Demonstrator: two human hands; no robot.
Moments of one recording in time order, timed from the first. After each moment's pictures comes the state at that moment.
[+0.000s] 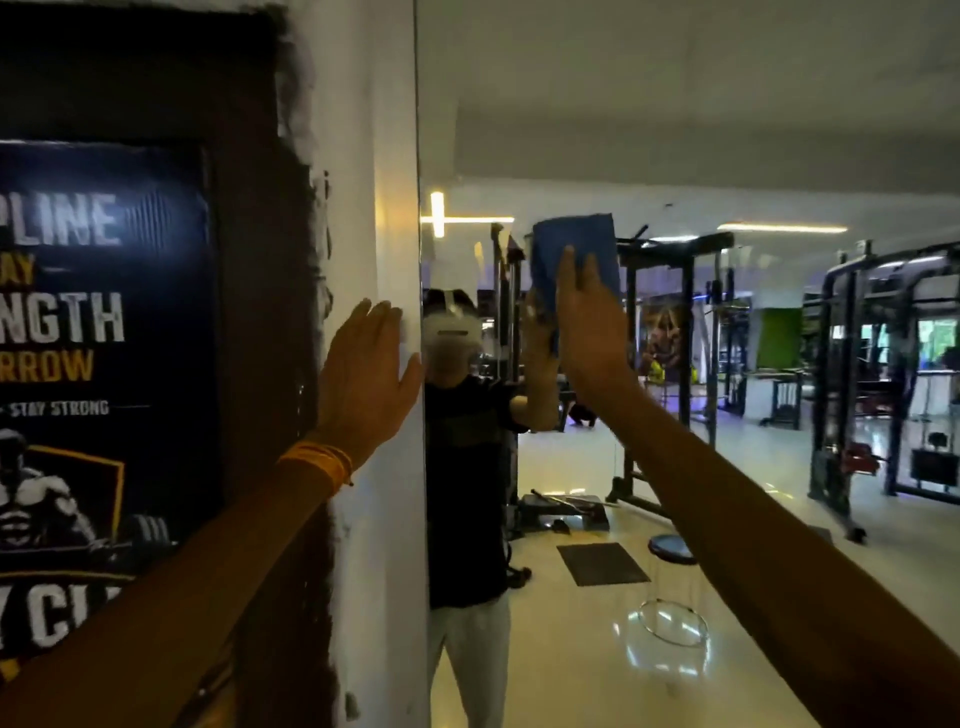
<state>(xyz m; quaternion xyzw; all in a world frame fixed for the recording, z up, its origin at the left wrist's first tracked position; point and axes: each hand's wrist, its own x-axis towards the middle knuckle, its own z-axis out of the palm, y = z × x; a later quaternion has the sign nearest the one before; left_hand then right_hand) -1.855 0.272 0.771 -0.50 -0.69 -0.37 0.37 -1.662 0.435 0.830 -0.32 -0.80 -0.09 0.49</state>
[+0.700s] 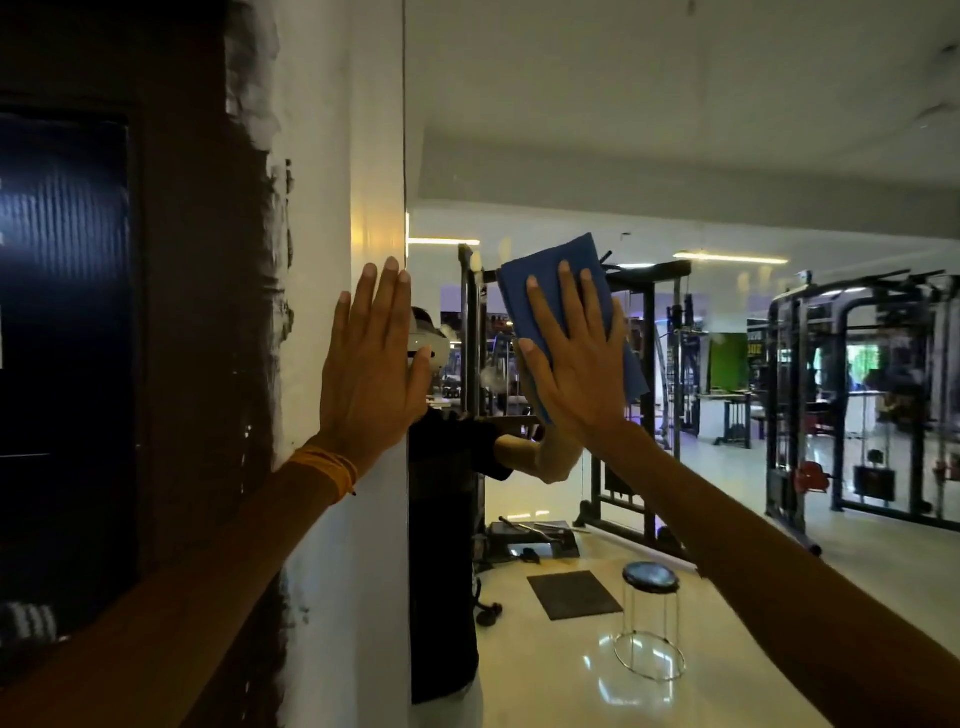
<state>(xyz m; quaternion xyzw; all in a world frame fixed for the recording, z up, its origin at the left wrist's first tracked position) -1.913 0.362 0.796 -0.51 -0.58 -0.35 0.53 -1.723 0.523 0.801 -0.23 -0.75 -0.25 0.57</state>
